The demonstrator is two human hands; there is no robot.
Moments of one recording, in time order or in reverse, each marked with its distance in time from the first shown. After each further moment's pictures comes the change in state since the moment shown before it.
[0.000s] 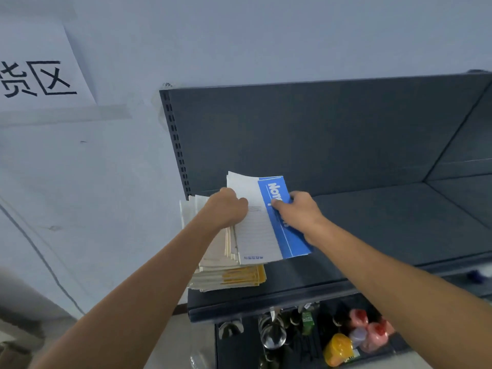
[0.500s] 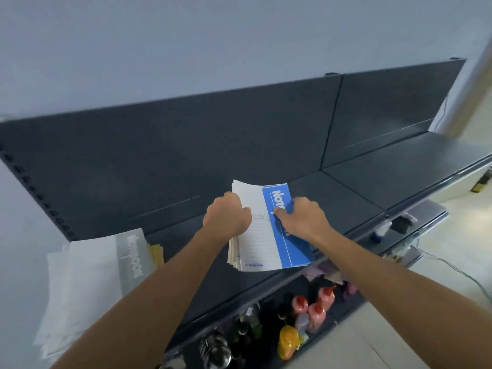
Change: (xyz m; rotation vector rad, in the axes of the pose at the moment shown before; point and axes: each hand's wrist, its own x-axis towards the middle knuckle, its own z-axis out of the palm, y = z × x) left_hand -0.004 0.170 0.148 0.273 -0.003 0.356; right_hand -0.001 0.101 -0.196 -0.400 0.297 0.104
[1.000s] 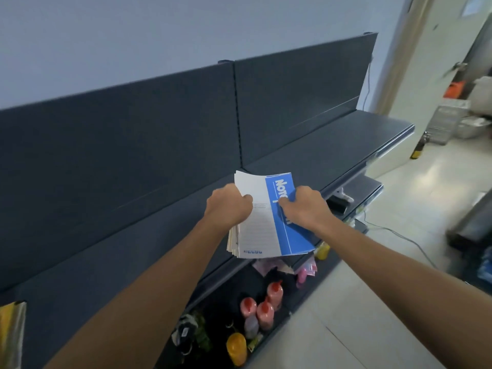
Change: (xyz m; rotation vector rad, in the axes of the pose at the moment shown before) left_hand 0.046 0.257 0.128 -0.048 -0.147 0.118; right_hand 0.084 0.218 -0.156 0.038 0.116 0.117
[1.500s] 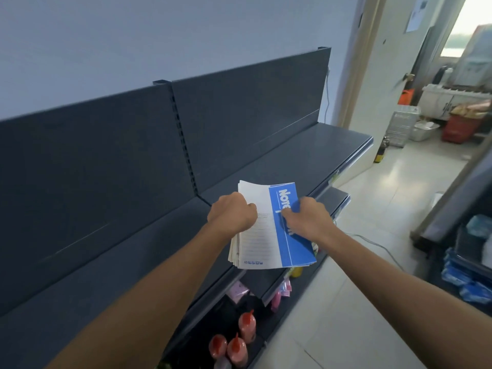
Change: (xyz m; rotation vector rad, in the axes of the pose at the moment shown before) left_hand 0.092 0.130 0.062 0.136 -0.075 0.114; right_hand 0.101 0.095 -0.065 0.047 0.084 0.151
